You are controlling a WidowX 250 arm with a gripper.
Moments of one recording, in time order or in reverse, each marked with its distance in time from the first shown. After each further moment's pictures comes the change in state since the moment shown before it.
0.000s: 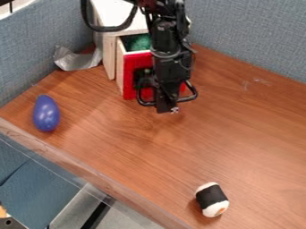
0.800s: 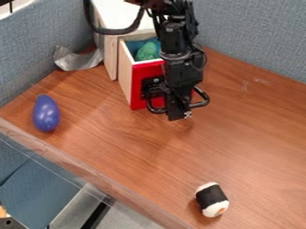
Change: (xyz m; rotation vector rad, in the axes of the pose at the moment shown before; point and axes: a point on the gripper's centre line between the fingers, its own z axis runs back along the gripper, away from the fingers) arm 0.014 -0.020 0.006 -0.067 -0.052 0.019
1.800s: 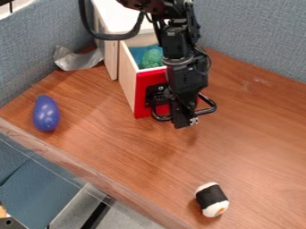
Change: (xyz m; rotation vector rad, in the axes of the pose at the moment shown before) arm 0.000 -0.020 0.001 -0.051 -0.031 0.005
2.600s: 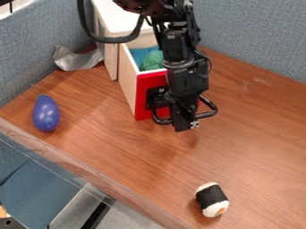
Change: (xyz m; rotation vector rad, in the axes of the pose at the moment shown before) arm 0.001 -0.007 -0.002 -0.020 -0.003 -0.001
